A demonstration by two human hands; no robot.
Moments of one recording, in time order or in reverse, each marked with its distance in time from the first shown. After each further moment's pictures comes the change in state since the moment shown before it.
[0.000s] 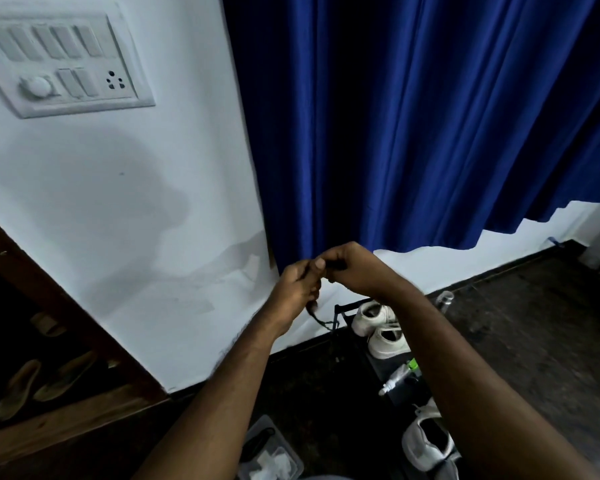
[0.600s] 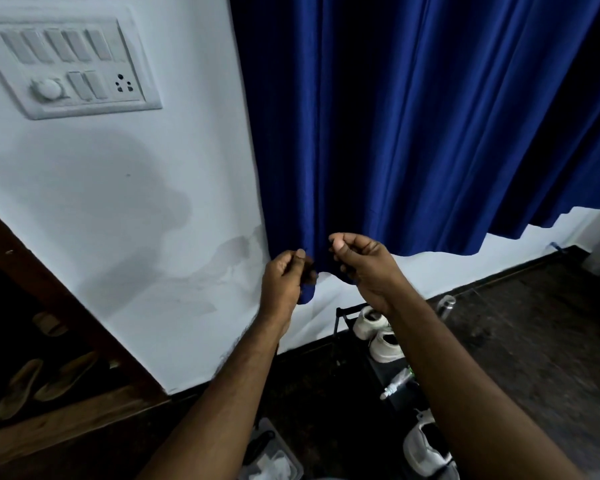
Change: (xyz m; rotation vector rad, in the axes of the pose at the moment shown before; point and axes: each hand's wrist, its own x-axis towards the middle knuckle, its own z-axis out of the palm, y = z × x) left_hand 0.004 0.007 -0.005 0.034 0.384 0.079; right_hand -0.009 -0.006 0.008 0.926 0.277 0.129
